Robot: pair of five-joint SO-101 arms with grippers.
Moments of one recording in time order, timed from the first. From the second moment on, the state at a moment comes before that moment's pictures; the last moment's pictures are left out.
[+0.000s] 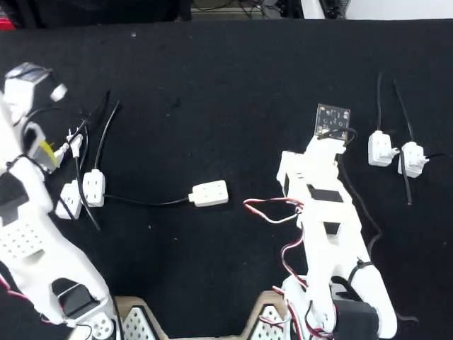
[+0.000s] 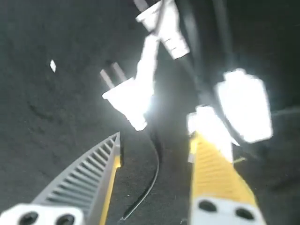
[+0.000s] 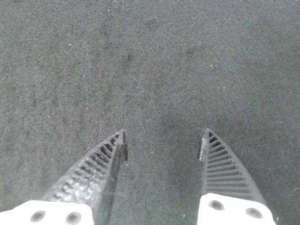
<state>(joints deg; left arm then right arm) -36.5 28.3 -31.9 93.1 -49.8 5.5 -26.9 67.4 15.0 -7.3</state>
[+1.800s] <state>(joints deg) -43.3 48.3 -44.0 79.8 -35.4 5.5 -26.9 67.4 15.0 -7.3</state>
